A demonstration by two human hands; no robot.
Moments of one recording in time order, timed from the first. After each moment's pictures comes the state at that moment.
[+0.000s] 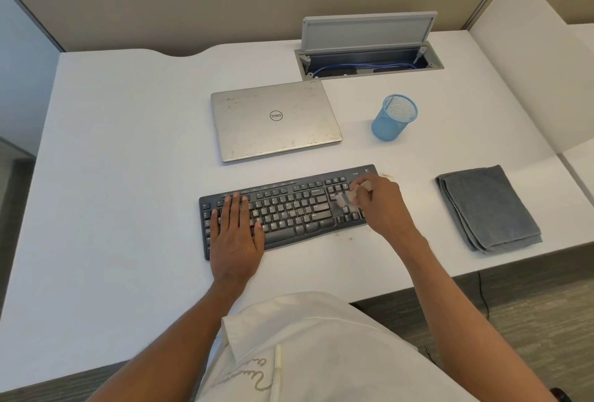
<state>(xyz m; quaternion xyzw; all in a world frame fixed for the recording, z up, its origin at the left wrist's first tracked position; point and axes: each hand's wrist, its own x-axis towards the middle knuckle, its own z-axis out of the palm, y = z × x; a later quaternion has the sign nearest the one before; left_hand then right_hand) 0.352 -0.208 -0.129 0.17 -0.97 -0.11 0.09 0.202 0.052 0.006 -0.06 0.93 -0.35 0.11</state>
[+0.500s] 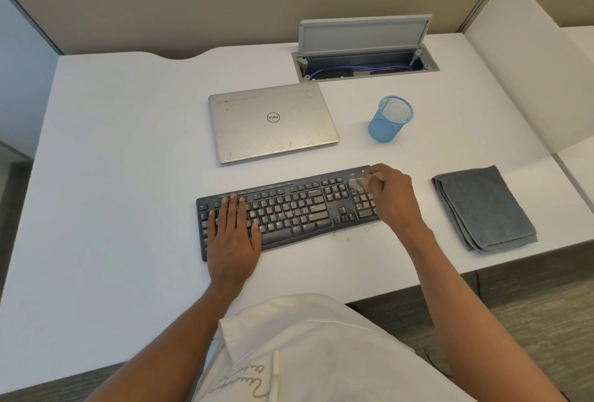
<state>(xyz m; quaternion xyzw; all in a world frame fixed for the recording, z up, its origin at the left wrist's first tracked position) 0.352 -0.208 -0.130 0.17 -0.97 -0.12 0.09 0.183 0.070 0.008 -0.06 0.93 -0.36 0.05</state>
